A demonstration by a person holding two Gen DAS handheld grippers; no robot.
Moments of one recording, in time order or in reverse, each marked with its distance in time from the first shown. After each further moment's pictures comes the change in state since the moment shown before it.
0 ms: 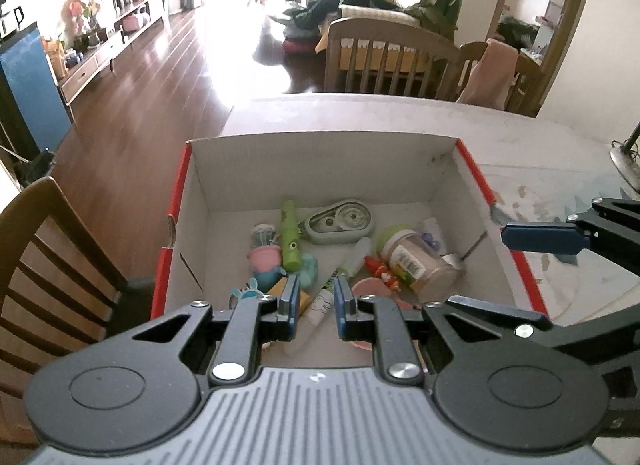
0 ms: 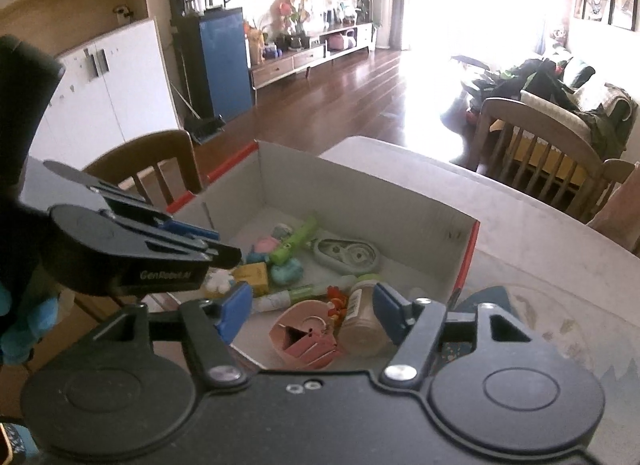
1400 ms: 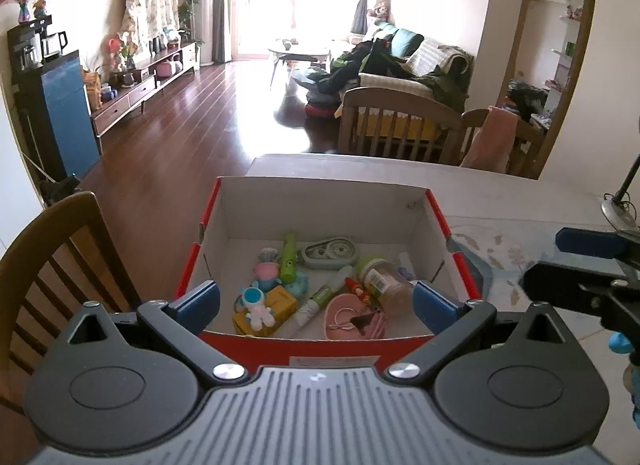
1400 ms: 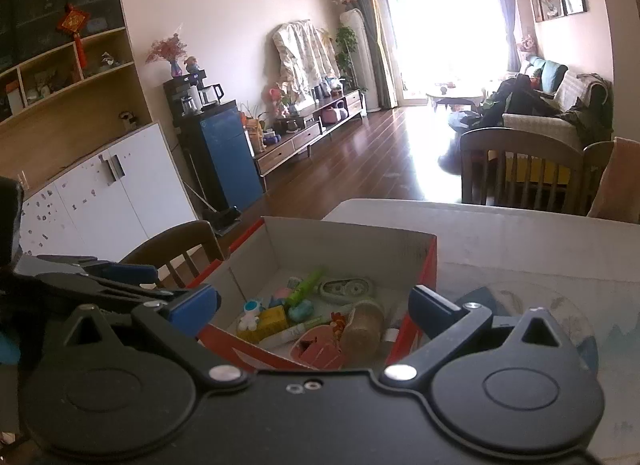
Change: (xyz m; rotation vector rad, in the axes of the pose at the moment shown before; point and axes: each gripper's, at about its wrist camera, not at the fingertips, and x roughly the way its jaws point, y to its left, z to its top) left arm -0.072 -0.028 -0.039 -0.071 -0.211 0.049; right arm -0.075 -0.033 -0.042 0.192 -0.254 0.073
